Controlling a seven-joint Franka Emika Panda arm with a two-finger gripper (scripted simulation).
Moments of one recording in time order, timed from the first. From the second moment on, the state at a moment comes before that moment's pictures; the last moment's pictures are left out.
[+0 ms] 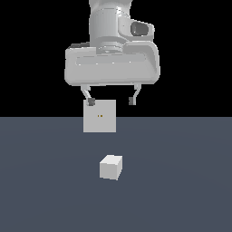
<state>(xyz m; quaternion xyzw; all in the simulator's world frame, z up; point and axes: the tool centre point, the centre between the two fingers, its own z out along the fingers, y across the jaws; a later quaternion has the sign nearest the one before) -0.040 0.011 0.132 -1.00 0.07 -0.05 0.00</state>
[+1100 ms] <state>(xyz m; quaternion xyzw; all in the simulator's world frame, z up) -0.096 0.008 0.063 -0.99 0.12 -0.08 -0.01</state>
